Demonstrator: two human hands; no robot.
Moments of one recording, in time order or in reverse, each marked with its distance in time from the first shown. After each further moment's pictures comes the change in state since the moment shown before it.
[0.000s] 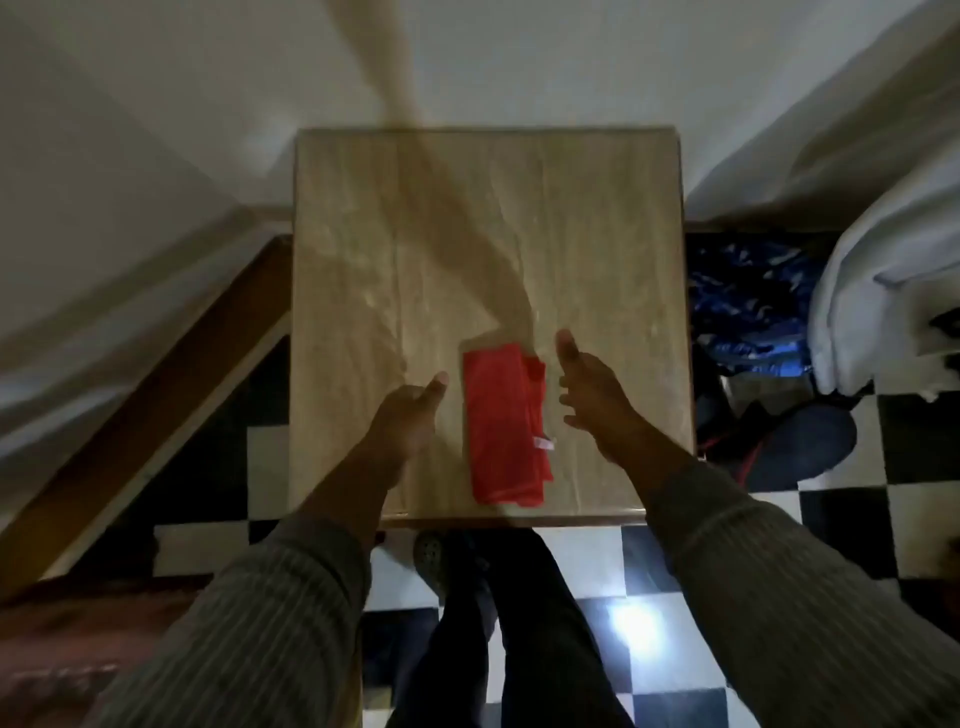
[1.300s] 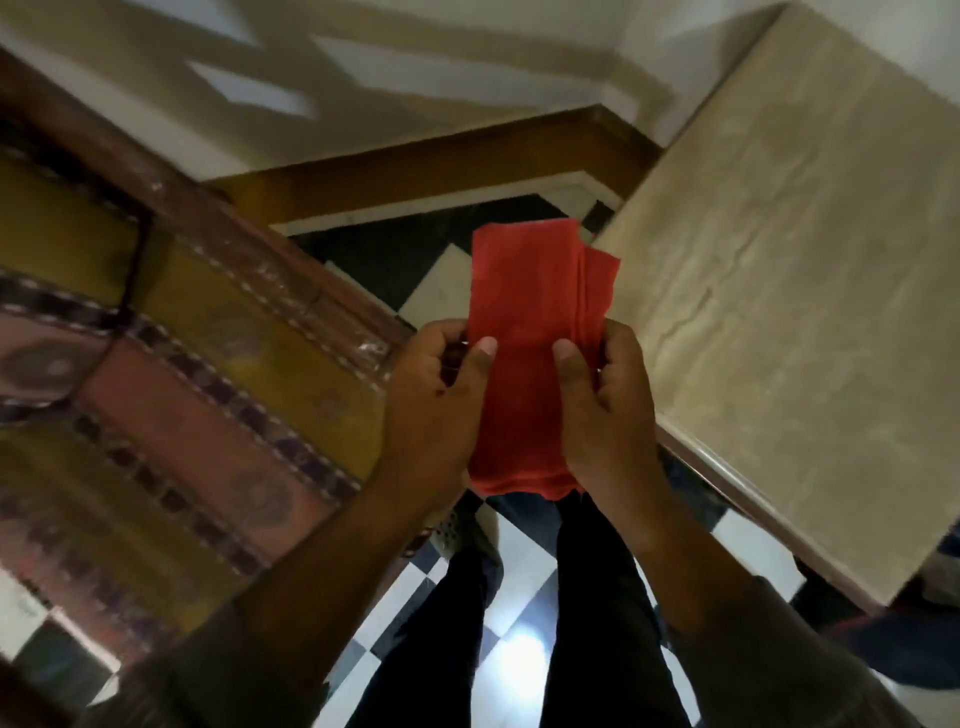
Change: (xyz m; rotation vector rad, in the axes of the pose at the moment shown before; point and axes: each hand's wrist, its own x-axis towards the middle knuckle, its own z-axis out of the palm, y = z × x) left_hand -0.208 -0.258 -0.105 -0.623 0.764 0.324; right_hand -0.219 0.090 0.276 -0.321 -0.323 -0.796
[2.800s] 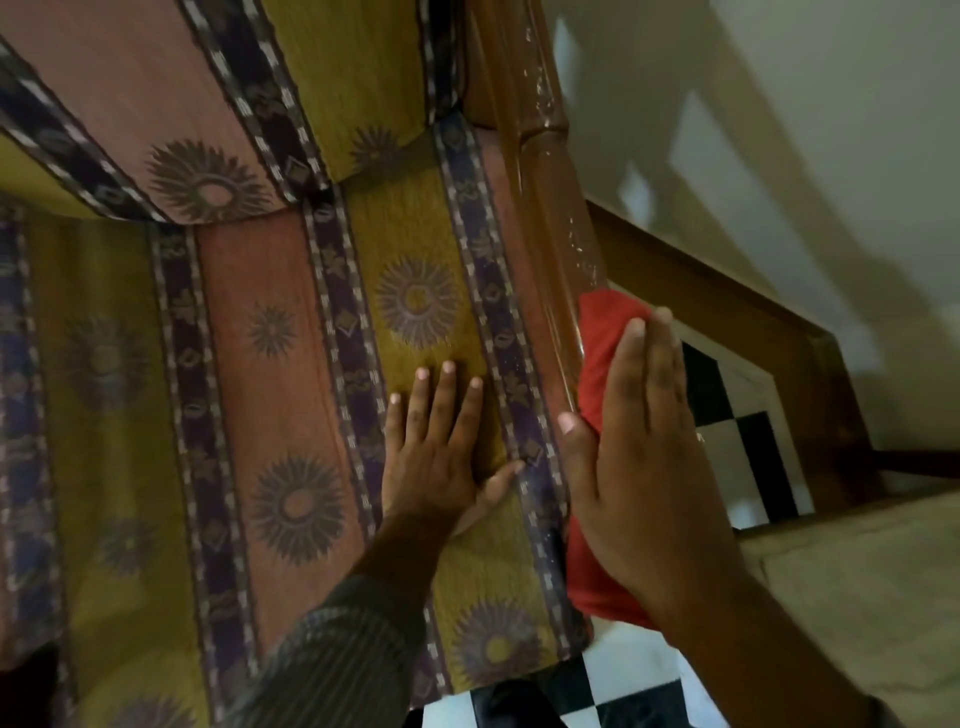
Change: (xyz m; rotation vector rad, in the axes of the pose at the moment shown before) left_hand 0.122 -0.277 -0.097 0.916 0.297 -0.028; right_hand 0.077 0.006 0.218 -0.999 -0.531 -0.793
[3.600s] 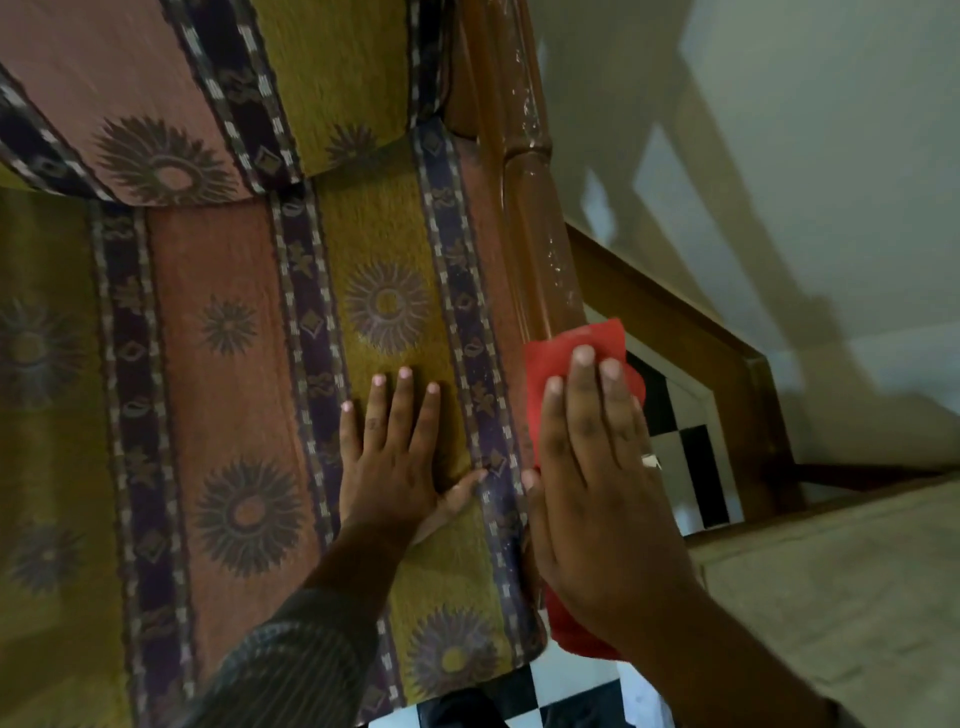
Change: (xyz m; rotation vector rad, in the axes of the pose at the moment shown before) left_hand 0.000 0.000 0.003 -0.008 0.049 -0.051; right_hand -0.014 0.006 -0.004 -0.340 -0.074 -0.253
